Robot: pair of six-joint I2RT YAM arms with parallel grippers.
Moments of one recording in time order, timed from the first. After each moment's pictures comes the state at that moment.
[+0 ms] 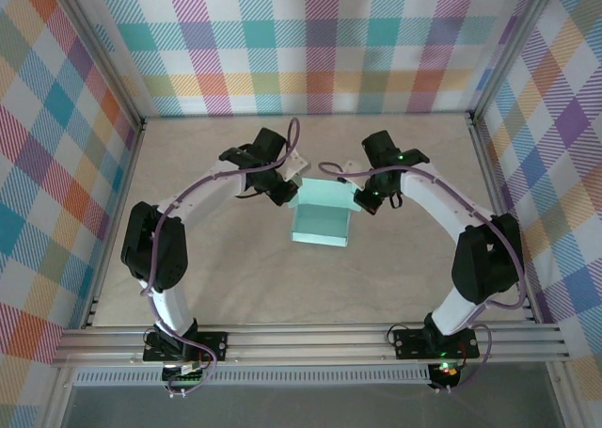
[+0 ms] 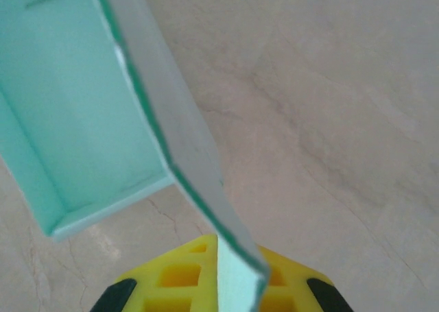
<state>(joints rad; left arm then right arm) -0.54 1.79 1.48 -0.75 0.21 0.25 0.43 1.63 1.35 -0.89 -0.11 -0.57</state>
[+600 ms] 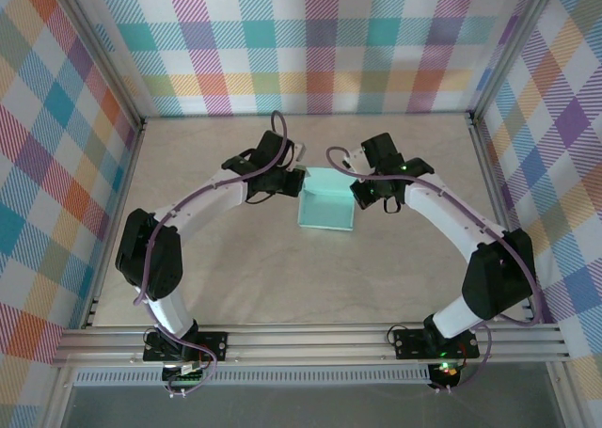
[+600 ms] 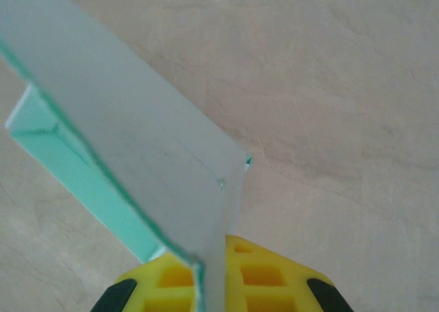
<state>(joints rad) -0.59 1.74 1.42 -0.55 0.09 -0.27 0.48 1.53 1.28 -0.74 0.00 -0.14</state>
